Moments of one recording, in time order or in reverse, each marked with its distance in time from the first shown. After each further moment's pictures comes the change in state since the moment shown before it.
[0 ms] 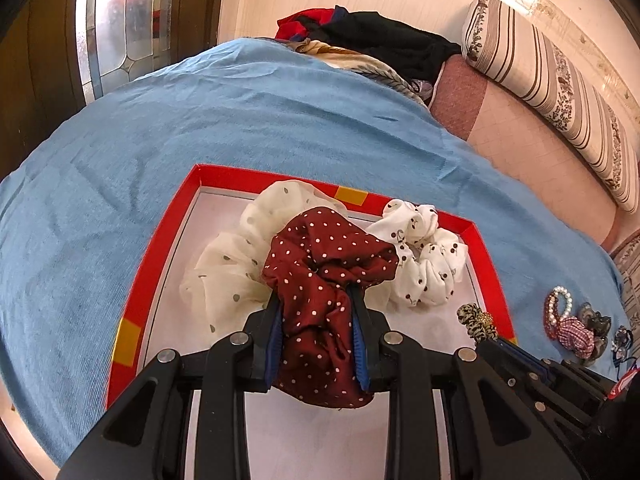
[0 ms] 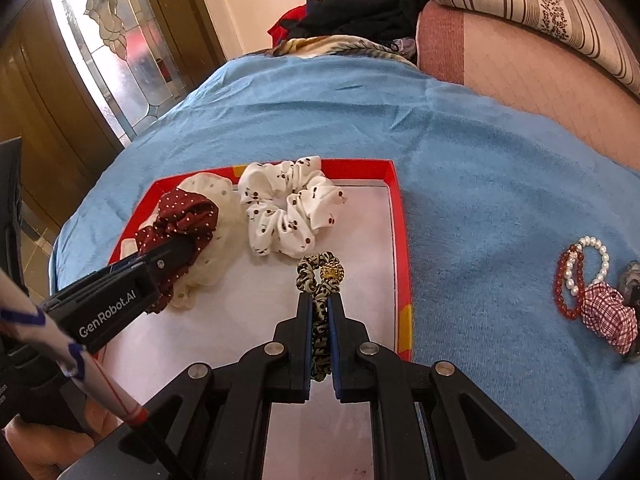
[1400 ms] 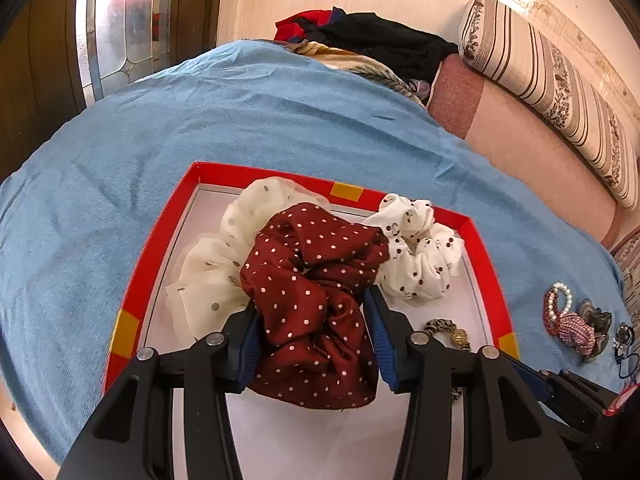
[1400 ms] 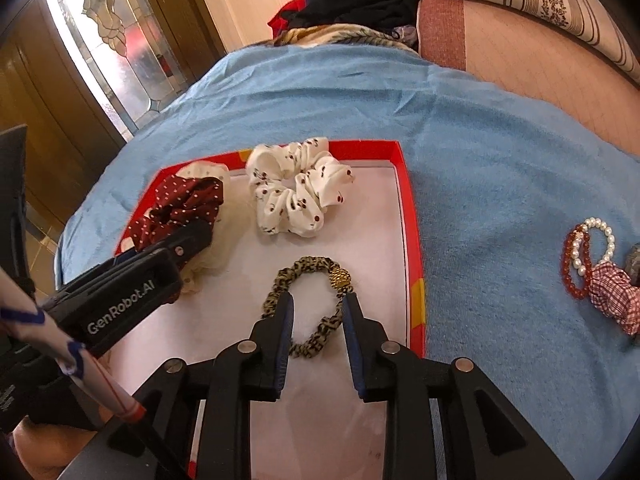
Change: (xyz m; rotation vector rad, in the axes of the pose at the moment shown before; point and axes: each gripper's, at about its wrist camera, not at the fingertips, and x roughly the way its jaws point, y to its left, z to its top) left arm -0.006 -0.003 -0.005 0.004 -0.011 -0.004; right arm -0.006 0.003 -0.009 0.021 0.023 0.022
